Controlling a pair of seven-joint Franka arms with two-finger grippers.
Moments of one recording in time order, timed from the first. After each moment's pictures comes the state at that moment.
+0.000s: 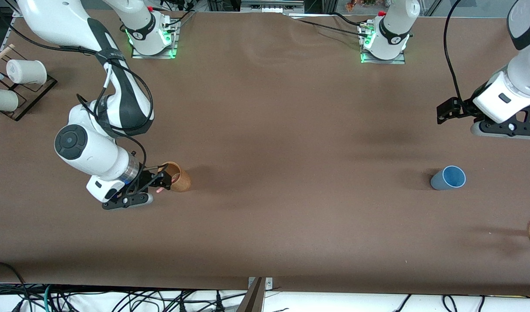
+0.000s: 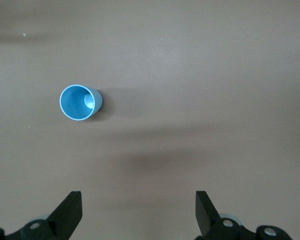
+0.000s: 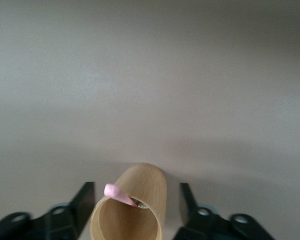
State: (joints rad) left arm 0.08 0.05 -0.12 -1.70 0.04 1.67 0.01; right arm 0.11 0.56 0.17 -1.52 0.00 2.19 0.08
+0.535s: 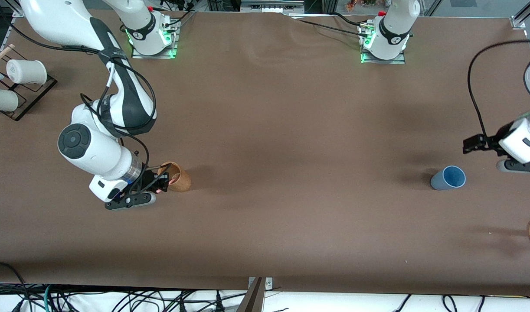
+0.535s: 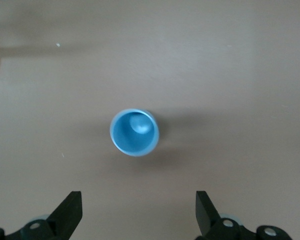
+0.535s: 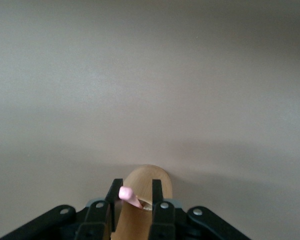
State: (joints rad) left arm 0.27 0.27 -0.11 -1.71 0.10 1.94 0.24; right arm 0.12 0.56 0.16 -1.51 0.00 2.19 0.09
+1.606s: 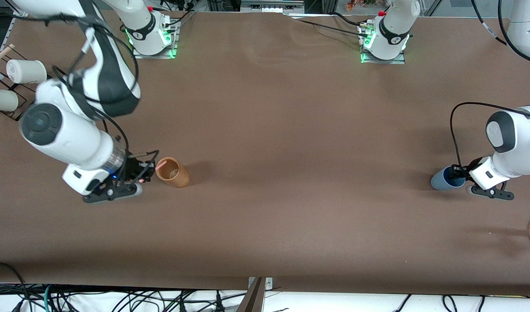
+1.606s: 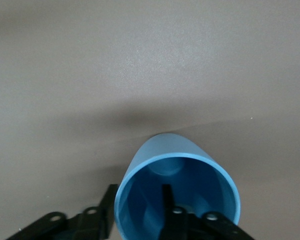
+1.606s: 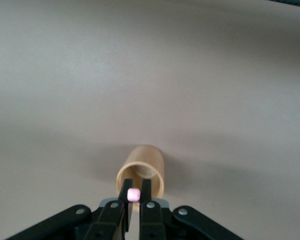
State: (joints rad) left arm 0.36 0.56 -0.11 -1.78 0.10 2.27 0.37; right arm 0.13 0.48 0.17 -1.30 -0.04 1.81 0.10
